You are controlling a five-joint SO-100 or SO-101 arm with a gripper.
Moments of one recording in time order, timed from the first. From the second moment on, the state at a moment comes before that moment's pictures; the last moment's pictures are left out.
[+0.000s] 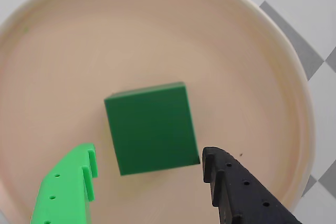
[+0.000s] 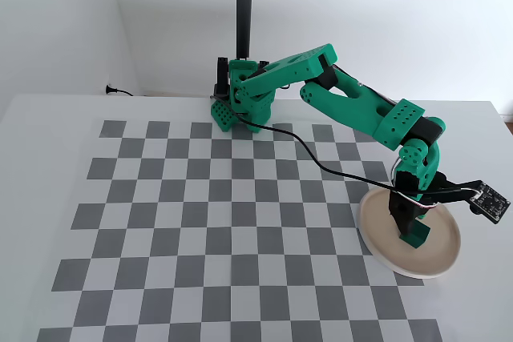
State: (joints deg) arm -49.0 46.8 42.8 72.6 -85.7
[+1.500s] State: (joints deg) arm -33.4 160.0 132.4 83.1 -73.8
